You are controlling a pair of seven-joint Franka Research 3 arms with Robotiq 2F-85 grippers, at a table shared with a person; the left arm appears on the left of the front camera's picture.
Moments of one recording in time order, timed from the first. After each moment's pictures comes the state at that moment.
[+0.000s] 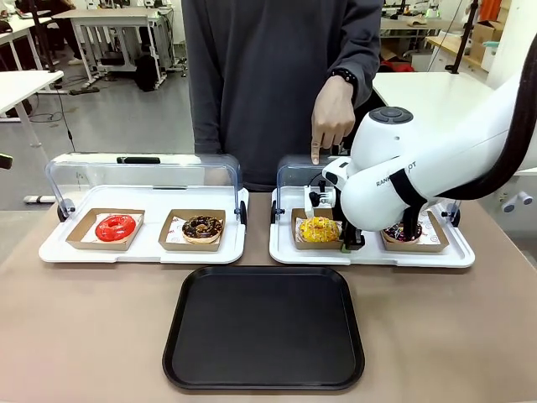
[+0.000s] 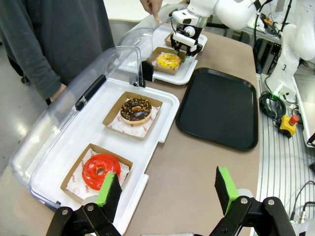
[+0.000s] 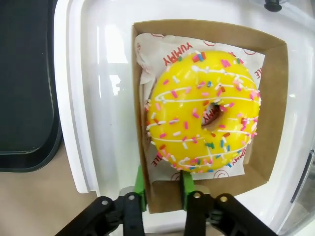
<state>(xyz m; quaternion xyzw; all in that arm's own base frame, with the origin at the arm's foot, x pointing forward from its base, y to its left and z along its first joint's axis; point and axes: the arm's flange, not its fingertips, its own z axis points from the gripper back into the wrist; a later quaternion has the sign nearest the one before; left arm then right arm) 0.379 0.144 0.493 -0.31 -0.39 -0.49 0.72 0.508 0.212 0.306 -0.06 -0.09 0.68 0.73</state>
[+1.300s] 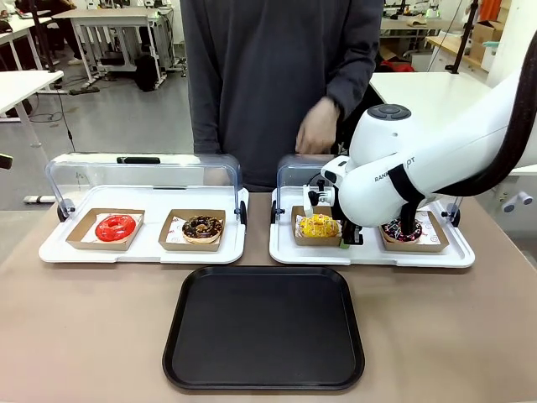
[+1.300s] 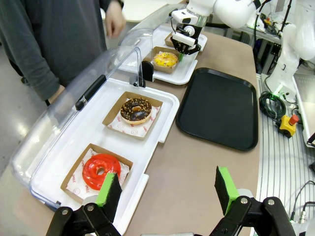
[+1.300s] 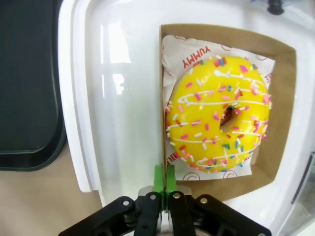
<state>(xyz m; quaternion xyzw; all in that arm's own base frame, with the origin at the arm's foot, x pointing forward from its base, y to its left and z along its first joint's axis) 0.379 0.144 0.493 -0.31 -0.39 -0.49 0.72 0.510 0.213 0.312 -0.05 -0.09 0.68 0.73</state>
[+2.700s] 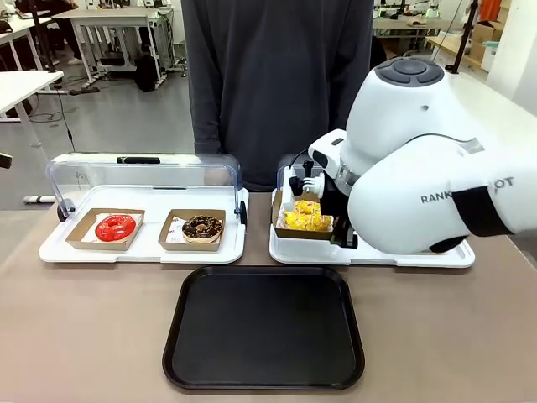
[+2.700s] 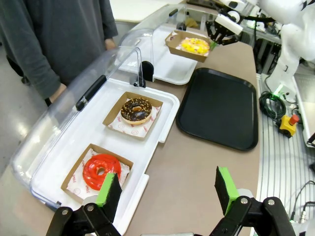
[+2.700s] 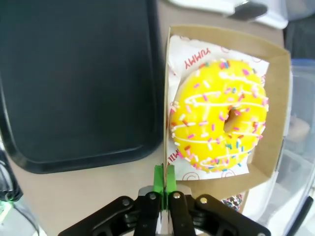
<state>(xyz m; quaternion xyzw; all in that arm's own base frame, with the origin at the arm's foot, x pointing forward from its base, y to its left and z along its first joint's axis) 0.380 0.144 0.494 -0.31 -0.39 -0.49 0.72 0.367 0.270 0.414 -0.08 -0.13 0.67 0.73</state>
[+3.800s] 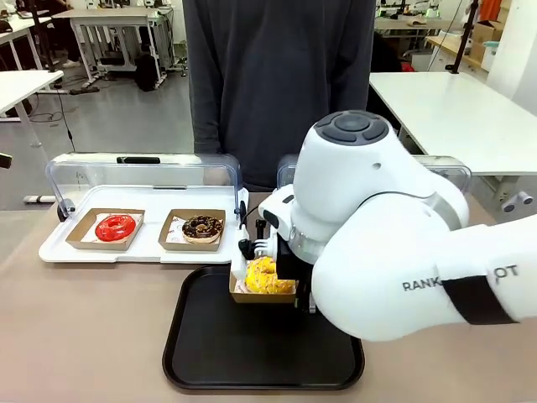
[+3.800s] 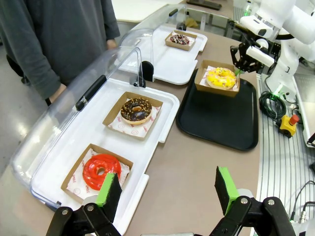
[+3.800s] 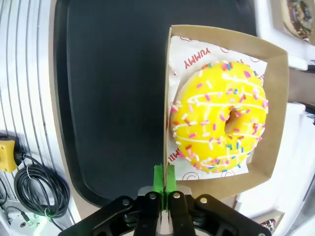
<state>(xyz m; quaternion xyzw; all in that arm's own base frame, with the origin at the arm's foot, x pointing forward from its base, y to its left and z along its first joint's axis) 0.379 0.144 0.494 -0.31 -0.39 -0.49 0.72 0.283 0.337 0.375 -0.04 -0.09 0.69 0.71</state>
